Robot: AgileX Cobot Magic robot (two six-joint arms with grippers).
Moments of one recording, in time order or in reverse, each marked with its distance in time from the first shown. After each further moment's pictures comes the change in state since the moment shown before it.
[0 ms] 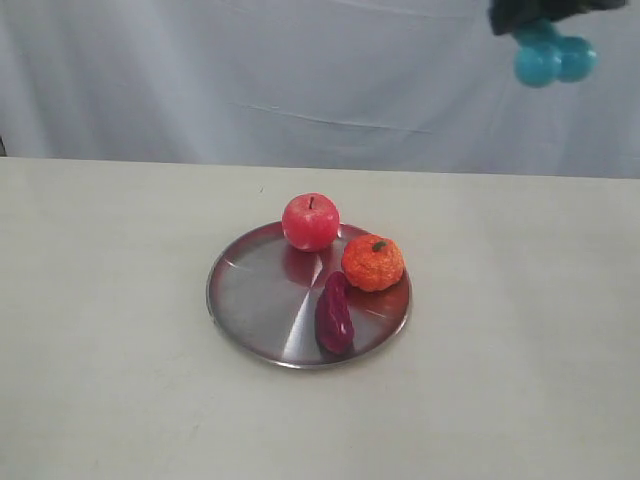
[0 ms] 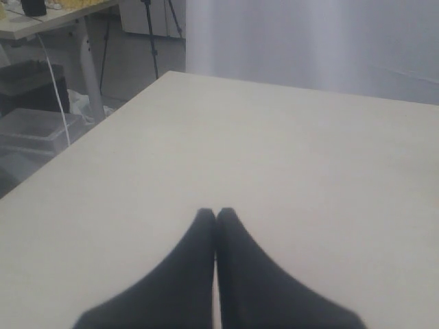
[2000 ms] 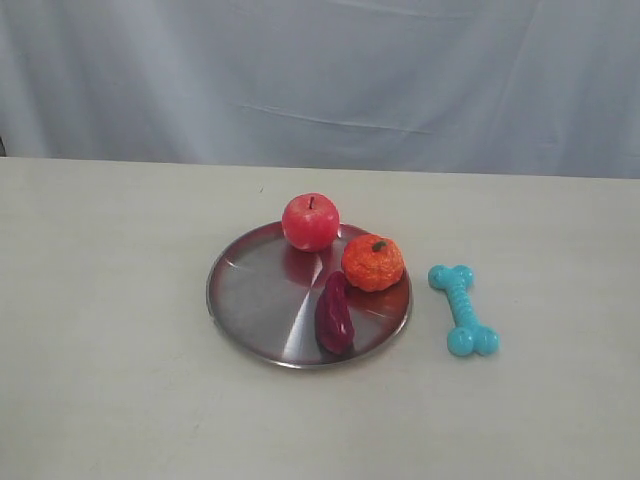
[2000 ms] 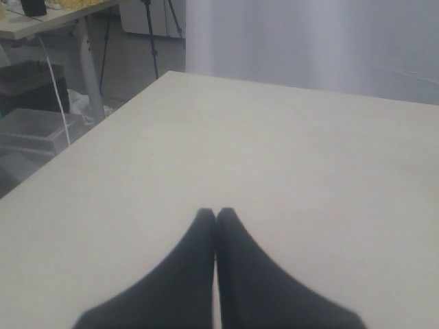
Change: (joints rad) left arm 0.000 0.000 0.000 0.000 0.000 0.000; right arm -0.053 -0.527 0.302 -0.034 -0.222 0.050
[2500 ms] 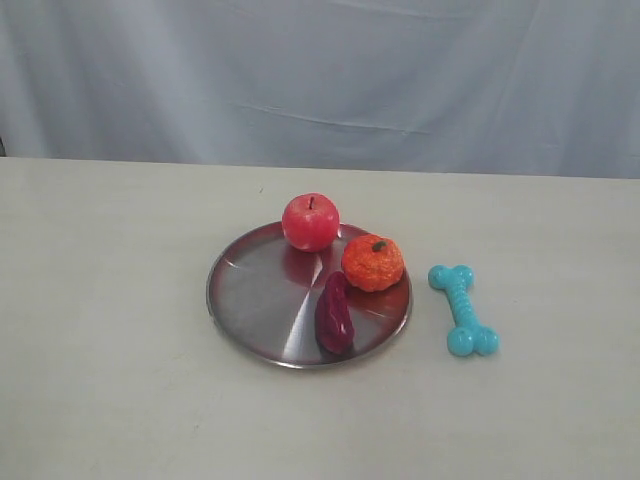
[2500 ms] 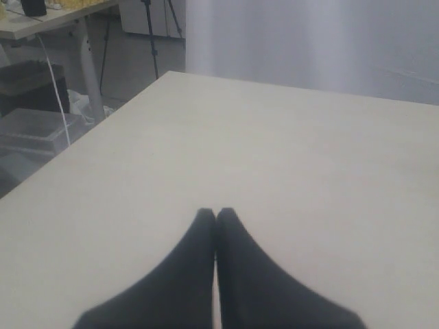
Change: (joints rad) left arm 0.000 0.000 0.000 0.000 0.000 0.000; right arm 0.000 -0.680 0.429 0.031 -0.185 0.028
